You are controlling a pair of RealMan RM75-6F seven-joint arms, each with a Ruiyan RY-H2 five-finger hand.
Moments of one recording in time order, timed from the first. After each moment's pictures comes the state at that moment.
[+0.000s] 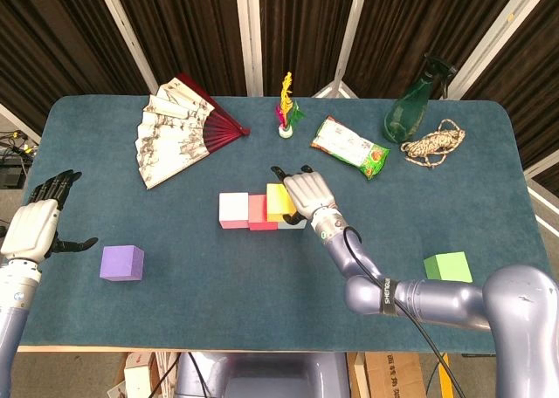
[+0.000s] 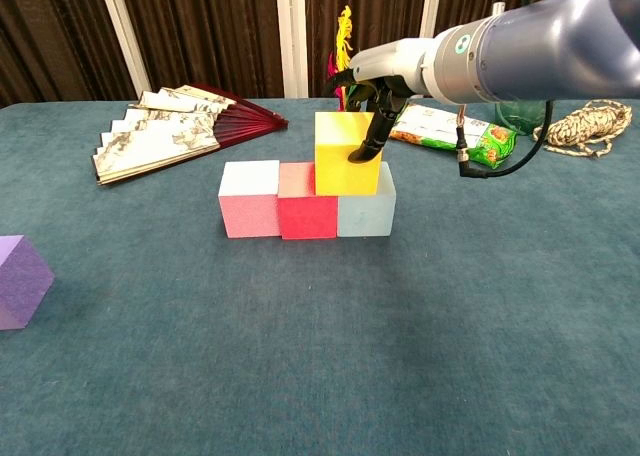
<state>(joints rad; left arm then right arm) -0.40 -0.95 -0.19 -2.00 0.97 1.22 0.18 1.27 -1.46 0.21 -1.56 -0.32 0.85 -0.54</state>
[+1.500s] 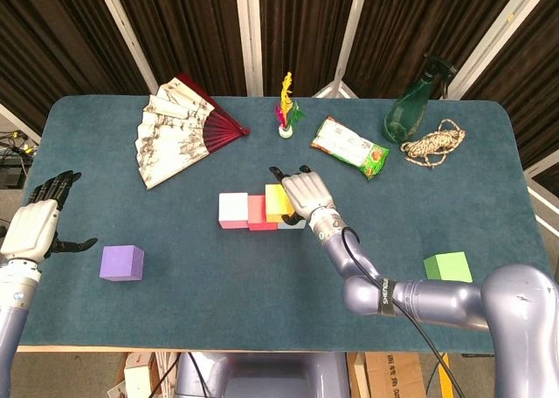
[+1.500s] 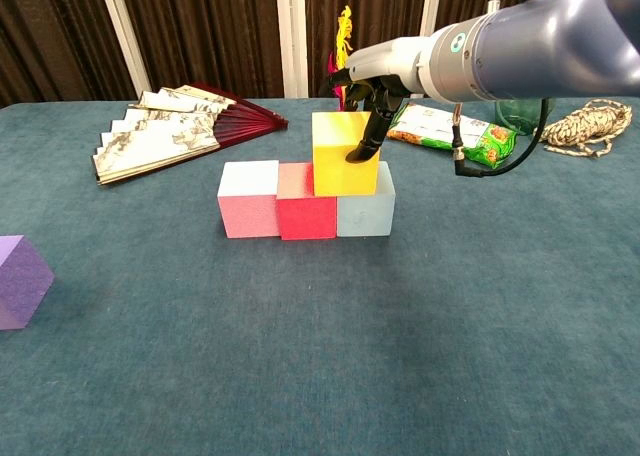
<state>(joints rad) -0.40 -0.95 -0.19 -1.99 0.97 1.22 0.17 1.28 -1.46 0.21 -1.57 -0.31 0.85 -0.56</state>
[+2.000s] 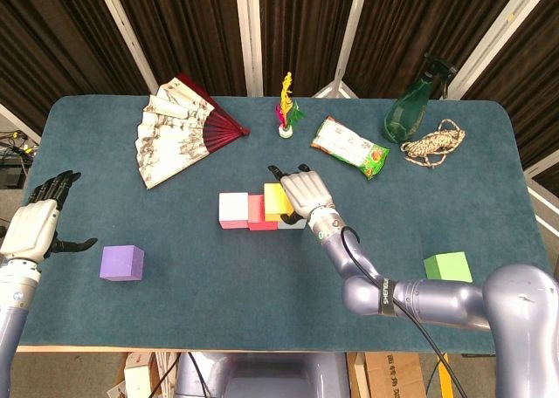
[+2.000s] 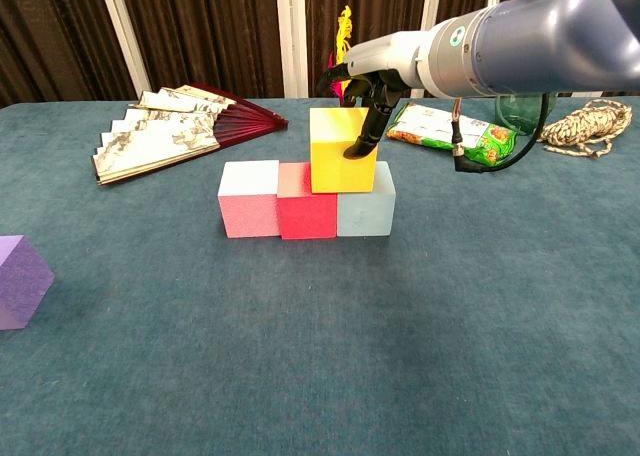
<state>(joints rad) -0.40 -0.95 -0.19 -1.99 0.97 1.21 0.17 1.28 -1.45 0.21 -1.58 -0.30 0.86 -0.56</state>
